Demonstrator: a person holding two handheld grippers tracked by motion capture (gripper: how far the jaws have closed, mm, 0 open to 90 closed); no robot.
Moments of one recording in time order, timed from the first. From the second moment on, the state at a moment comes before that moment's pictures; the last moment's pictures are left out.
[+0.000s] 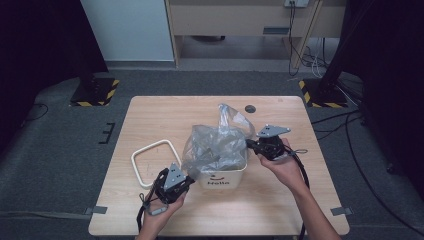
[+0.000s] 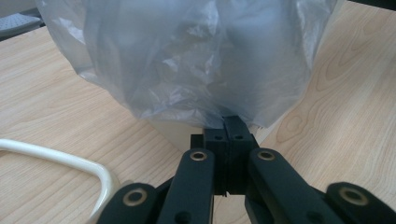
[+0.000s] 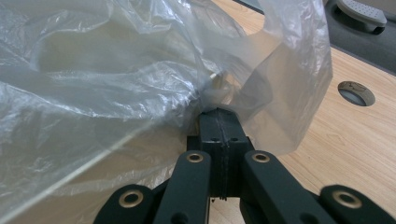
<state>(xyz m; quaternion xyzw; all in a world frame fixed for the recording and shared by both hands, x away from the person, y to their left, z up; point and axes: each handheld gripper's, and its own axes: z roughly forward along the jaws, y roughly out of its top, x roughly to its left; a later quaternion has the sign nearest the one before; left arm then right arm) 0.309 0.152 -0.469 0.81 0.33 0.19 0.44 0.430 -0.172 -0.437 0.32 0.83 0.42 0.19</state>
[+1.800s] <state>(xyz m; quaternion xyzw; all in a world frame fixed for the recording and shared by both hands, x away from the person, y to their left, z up) 0.296 0.240 -0.413 0.76 0.34 0.25 0.49 0.426 -0.182 -0.425 0.32 0.80 0.45 0.22</state>
